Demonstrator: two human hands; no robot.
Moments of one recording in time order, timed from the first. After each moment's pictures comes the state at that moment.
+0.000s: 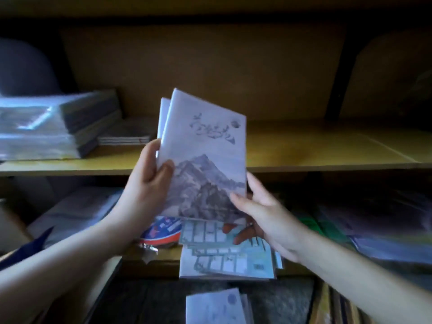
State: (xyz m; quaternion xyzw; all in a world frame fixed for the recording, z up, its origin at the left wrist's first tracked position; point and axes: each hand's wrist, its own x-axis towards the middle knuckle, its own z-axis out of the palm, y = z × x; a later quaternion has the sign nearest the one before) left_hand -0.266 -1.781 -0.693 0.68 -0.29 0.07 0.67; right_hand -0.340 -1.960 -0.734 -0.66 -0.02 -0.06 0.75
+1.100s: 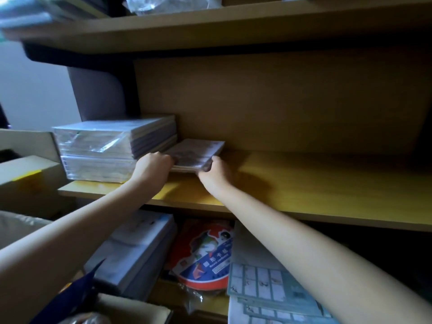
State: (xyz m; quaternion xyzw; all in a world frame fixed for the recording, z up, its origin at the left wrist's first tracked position) left_hand -0.055 -1.697 -0.673 0.94 -0.14 0.27 -0.14; right_hand -0.082 -1.835 -0.695 -0.87 0.08 -0.16 0.46
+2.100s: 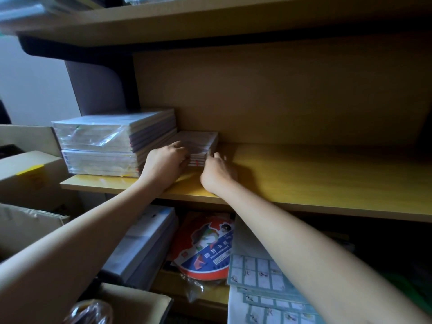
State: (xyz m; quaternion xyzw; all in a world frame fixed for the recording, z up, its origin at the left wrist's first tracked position) left_hand -0.046 -1.709 -0.692 0.88 -0.29 0.37 0.08; right_hand -0.087 -1.840 -0.694 -0.97 0.05 -0.14 0.20
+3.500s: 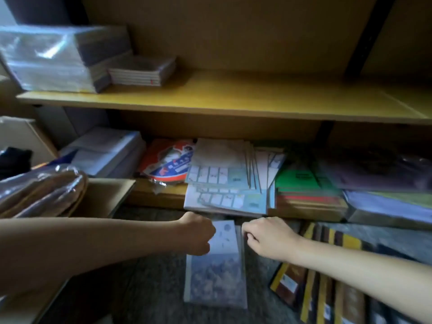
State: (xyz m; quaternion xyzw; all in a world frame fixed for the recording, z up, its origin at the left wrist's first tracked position) left_hand -0.321 -1.800 -0.862 0.86 -0.45 -0.16 -0.20; right_hand -0.402 -1.985 -0.876 -0.99 -0.11 0.05 0.06
